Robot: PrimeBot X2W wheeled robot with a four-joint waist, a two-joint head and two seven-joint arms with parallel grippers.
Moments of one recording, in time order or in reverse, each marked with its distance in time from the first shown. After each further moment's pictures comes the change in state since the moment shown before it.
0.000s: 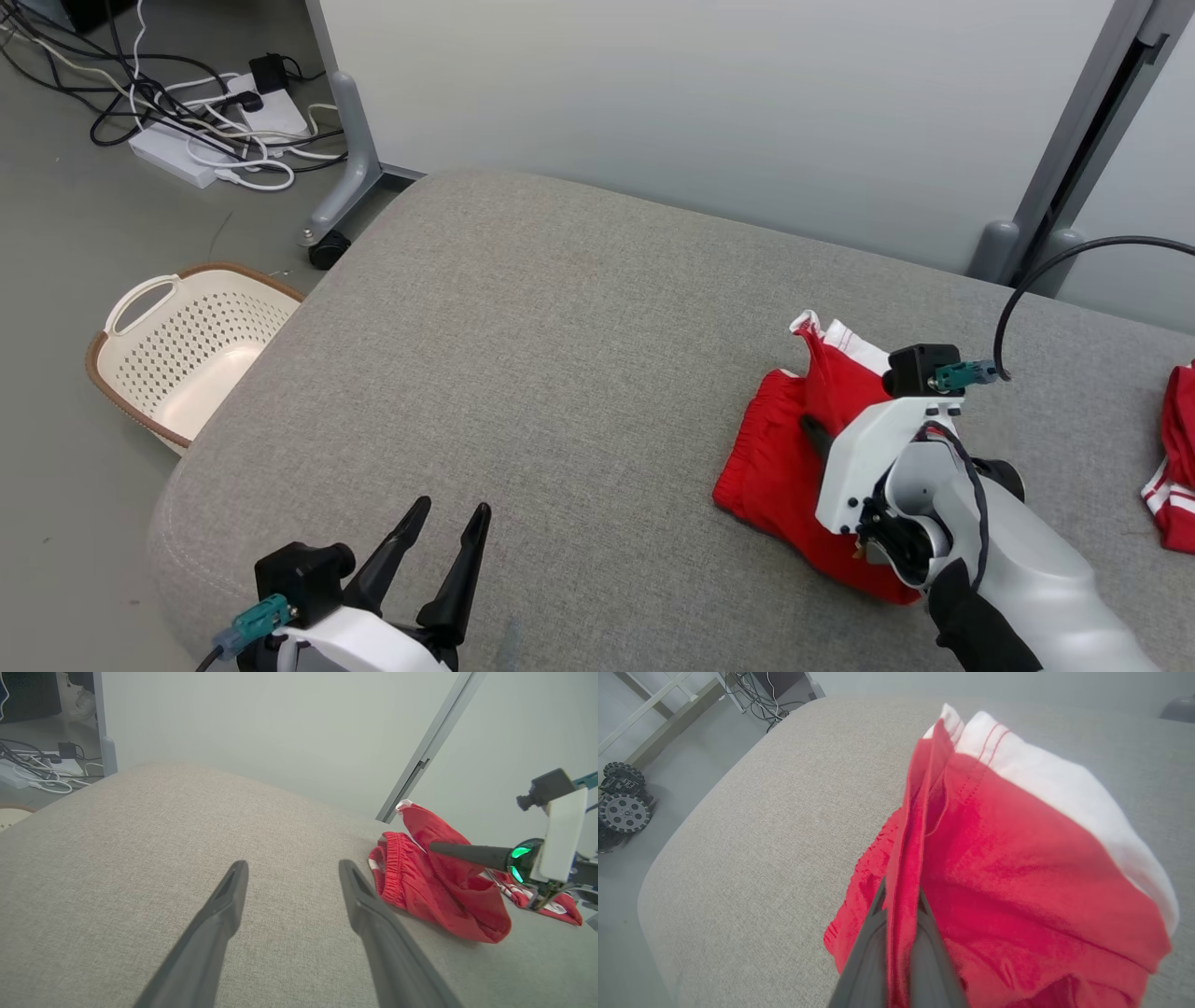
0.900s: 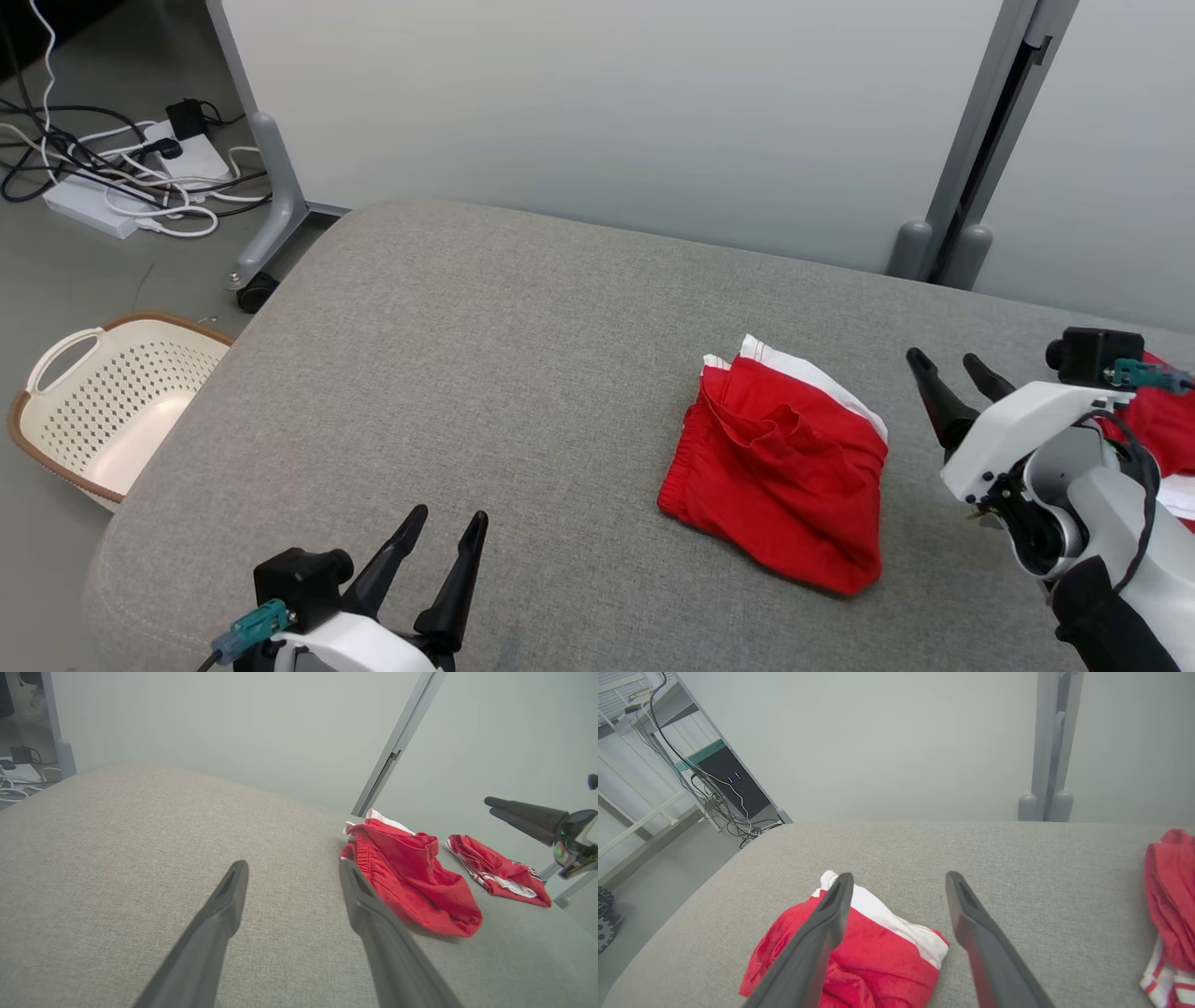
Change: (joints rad) left arm 0.006 0.010 -0.011 -0.002 -0.011 0.011 0.005; right arm 0.073 -0.206 -0.010 -0.197 0.162 0.000 -0.185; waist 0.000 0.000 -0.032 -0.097
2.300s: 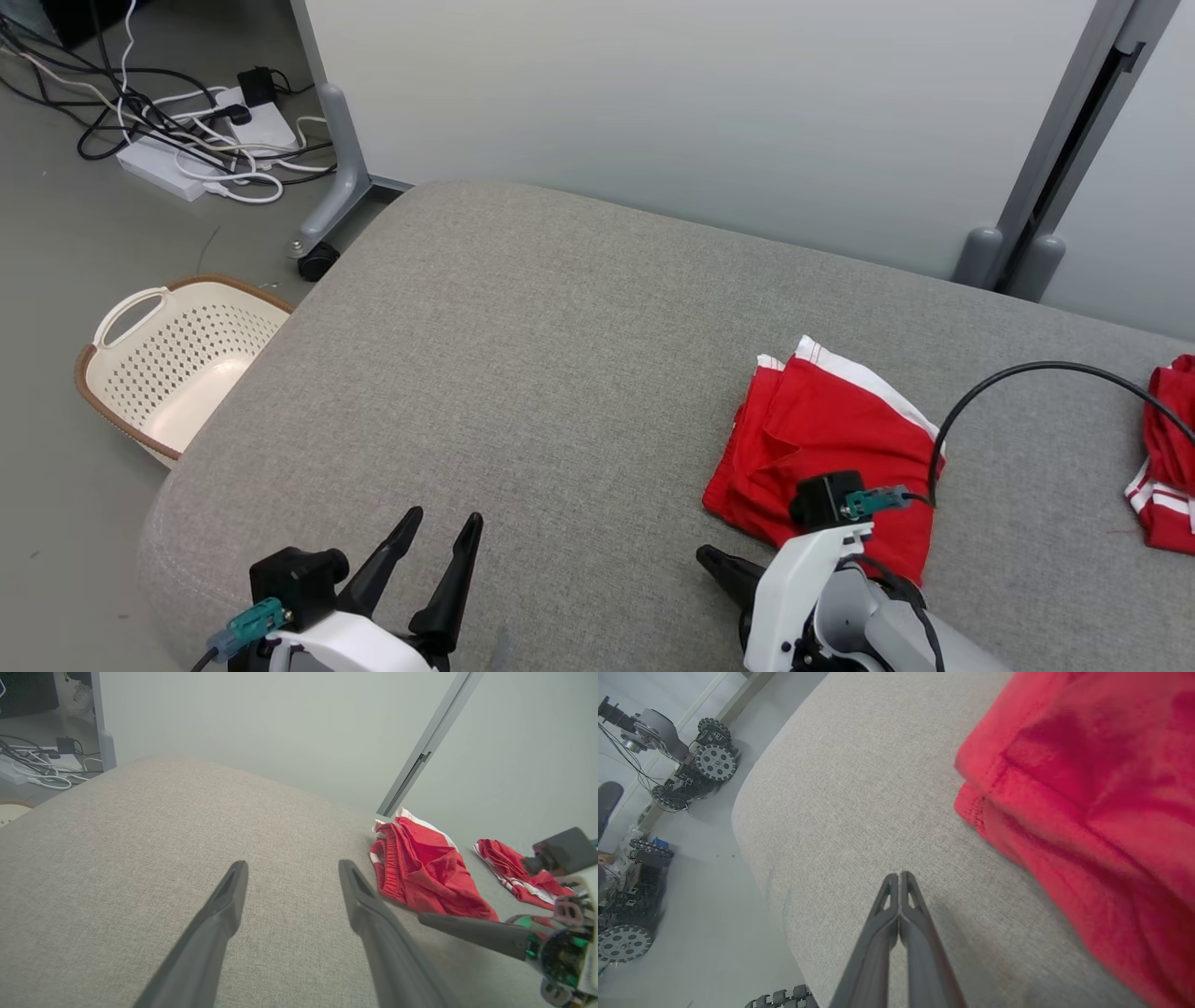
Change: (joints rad) left arm -0.005 0.014 -0.011 0.005 -0.015 0.004 0.004; right arm 0.170 0.184 0.240 -0.089 0.039 0.000 0.196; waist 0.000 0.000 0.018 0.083
